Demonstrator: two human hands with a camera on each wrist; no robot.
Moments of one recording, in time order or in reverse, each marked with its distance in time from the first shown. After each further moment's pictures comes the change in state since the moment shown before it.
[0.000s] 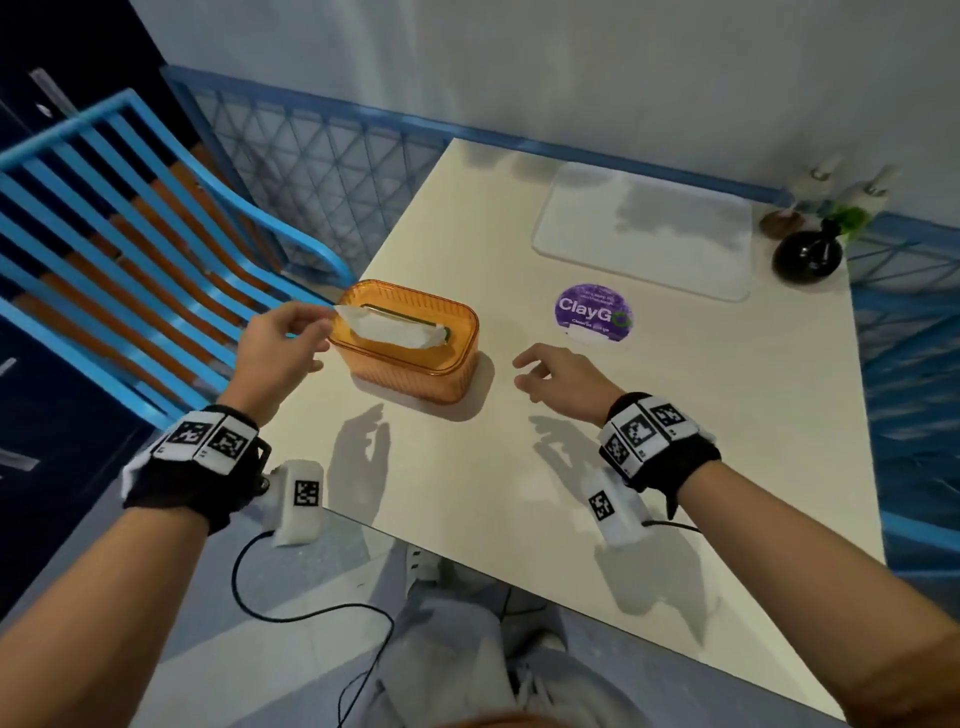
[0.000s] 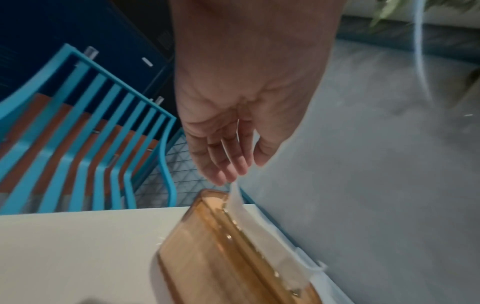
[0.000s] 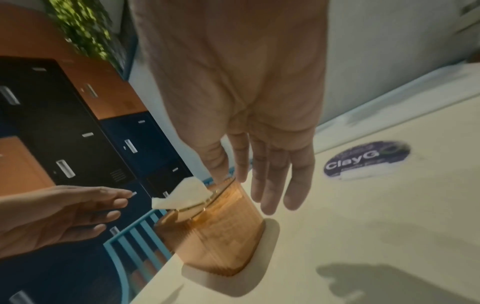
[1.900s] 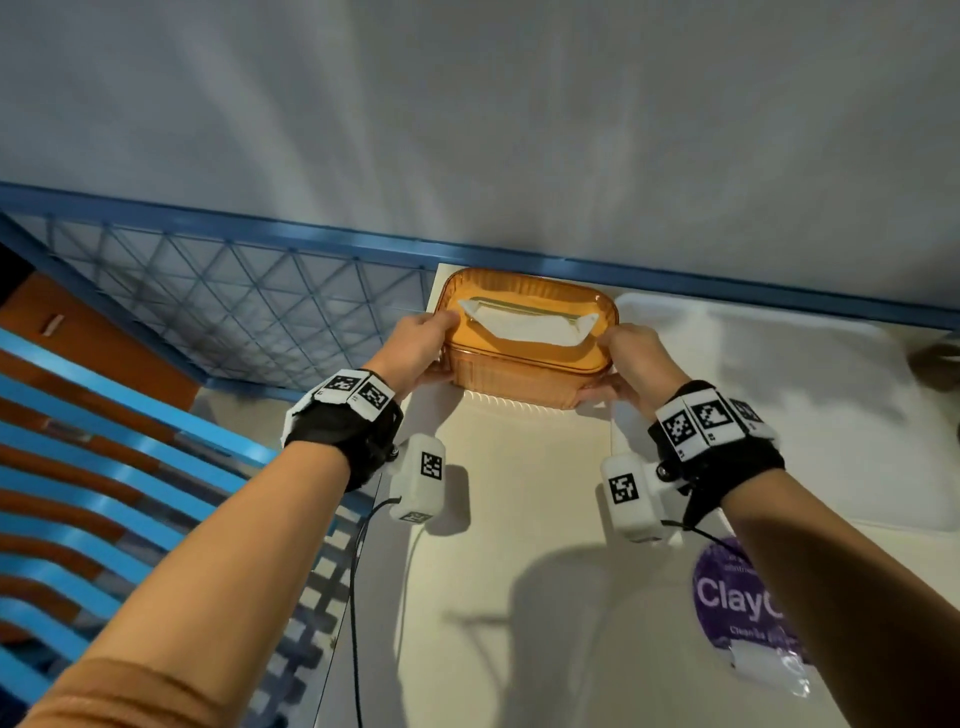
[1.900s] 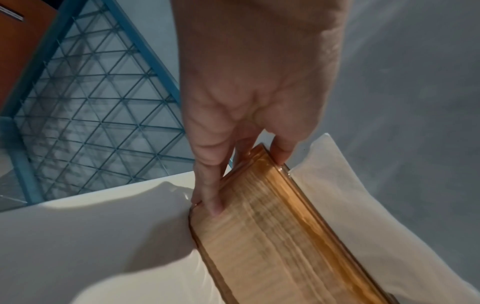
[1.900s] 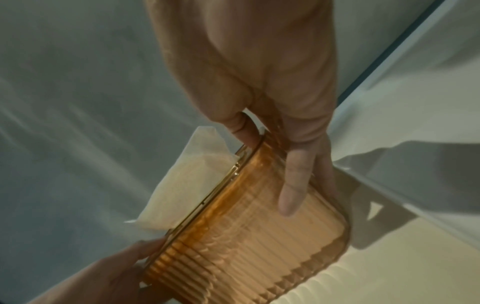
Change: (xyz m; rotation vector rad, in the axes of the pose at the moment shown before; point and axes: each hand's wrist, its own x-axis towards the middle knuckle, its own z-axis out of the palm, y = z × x) left_hand 0.471 0.084 0.193 -0.307 -0.535 -0.322; right_hand 0.424 -0.027 -0.152 0.684 0.496 0.446
